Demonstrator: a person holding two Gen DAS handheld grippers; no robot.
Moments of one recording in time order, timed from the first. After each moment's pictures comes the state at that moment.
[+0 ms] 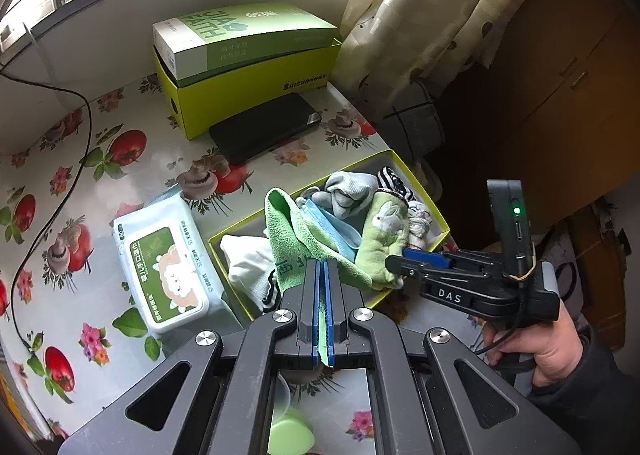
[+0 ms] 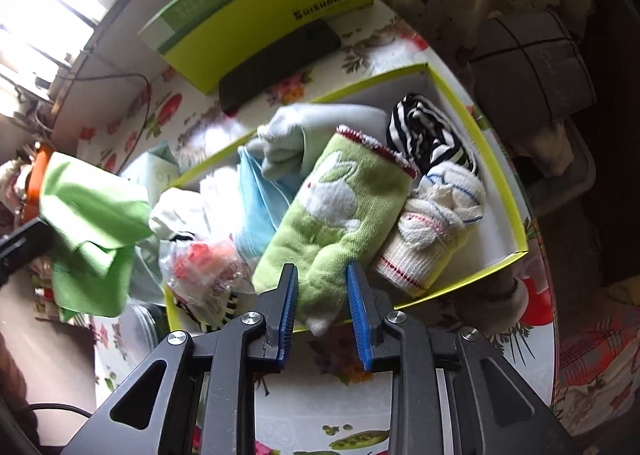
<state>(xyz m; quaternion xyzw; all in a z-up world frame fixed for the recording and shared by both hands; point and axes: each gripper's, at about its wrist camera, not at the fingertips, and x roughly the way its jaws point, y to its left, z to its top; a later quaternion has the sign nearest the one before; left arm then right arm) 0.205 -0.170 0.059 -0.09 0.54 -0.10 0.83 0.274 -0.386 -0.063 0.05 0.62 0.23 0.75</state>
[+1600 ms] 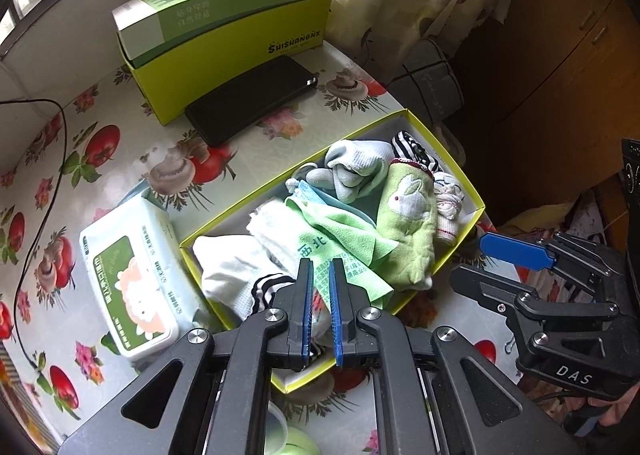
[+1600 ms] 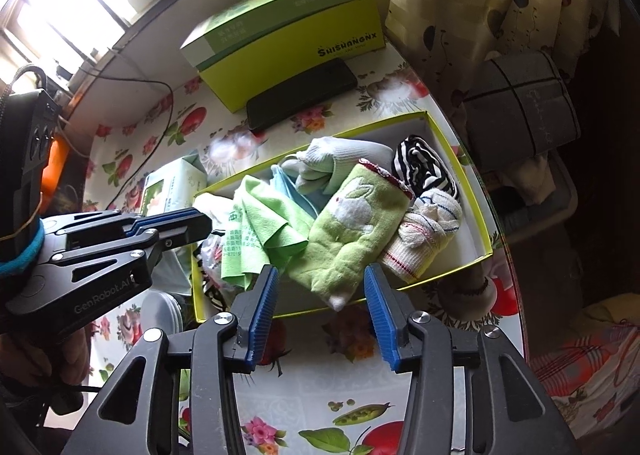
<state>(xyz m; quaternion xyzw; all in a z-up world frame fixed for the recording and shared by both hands) 0.234 -0.206 0.011 -0.03 0.58 -0.08 0.81 0.246 -0.387 -0.002 0.02 0.57 0.24 0.78</state>
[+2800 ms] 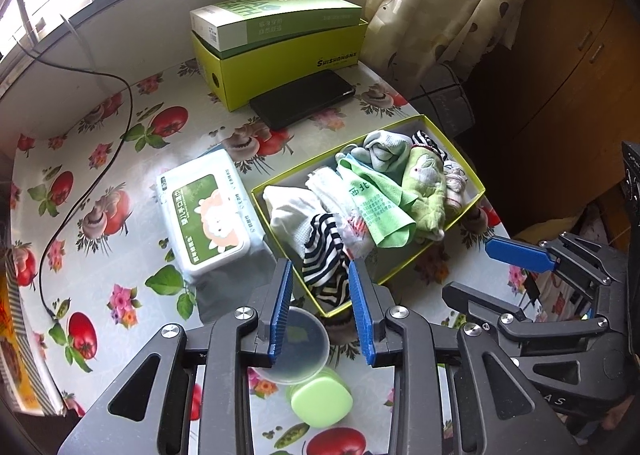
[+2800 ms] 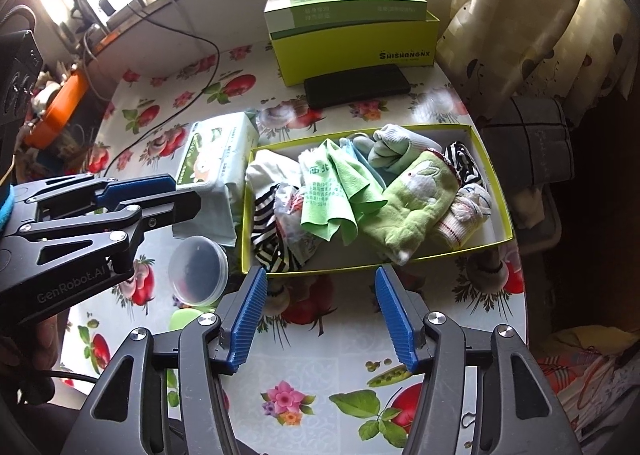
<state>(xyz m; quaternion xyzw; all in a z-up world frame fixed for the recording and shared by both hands) 0.154 -0.164 0.047 -0.04 0.55 -0.04 0.83 0.172 -0.331 0.027 -0.07 0.55 0.25 0.80</state>
